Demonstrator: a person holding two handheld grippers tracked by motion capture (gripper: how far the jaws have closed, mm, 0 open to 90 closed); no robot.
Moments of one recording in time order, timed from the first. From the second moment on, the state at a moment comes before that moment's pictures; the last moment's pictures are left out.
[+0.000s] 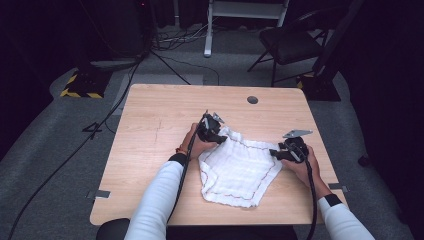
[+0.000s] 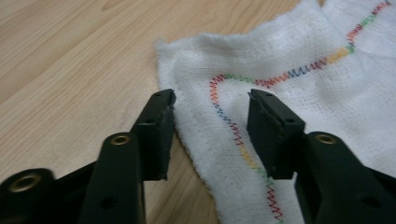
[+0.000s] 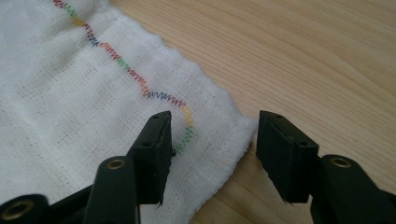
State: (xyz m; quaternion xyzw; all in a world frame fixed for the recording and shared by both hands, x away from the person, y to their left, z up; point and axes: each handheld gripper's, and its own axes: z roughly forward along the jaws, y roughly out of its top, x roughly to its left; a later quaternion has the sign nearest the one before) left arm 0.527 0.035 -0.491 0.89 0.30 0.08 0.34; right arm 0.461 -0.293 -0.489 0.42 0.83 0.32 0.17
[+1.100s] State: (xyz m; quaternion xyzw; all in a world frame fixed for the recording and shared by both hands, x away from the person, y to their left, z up) left arm 0.453 0.104 -0.382 0.83 0.26 0.18 0.46; right arm 0.440 -0.274 -0.388 0.32 0.79 0.46 0.26
